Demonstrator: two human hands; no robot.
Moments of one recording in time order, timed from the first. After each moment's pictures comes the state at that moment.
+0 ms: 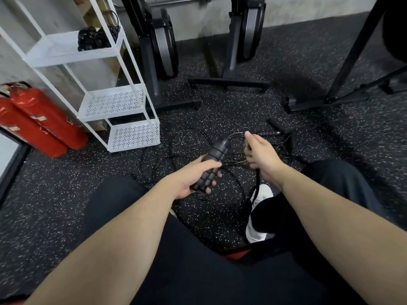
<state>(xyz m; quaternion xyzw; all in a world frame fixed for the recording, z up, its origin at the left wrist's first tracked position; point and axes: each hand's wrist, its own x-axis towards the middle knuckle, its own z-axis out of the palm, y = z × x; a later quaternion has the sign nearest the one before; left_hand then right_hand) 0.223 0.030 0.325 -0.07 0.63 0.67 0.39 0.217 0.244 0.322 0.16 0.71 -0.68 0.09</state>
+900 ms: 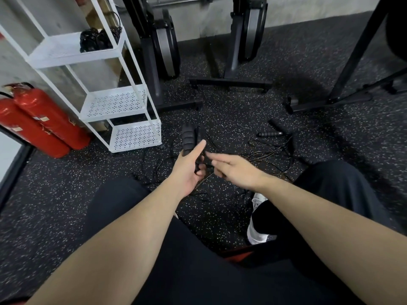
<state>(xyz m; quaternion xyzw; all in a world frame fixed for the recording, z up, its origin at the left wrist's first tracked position) 0.208 0.034 0.314 -0.22 0.52 0.80 0.19 0.236 0.198 0.327 -0.06 0.82 -0.53 0.21</state>
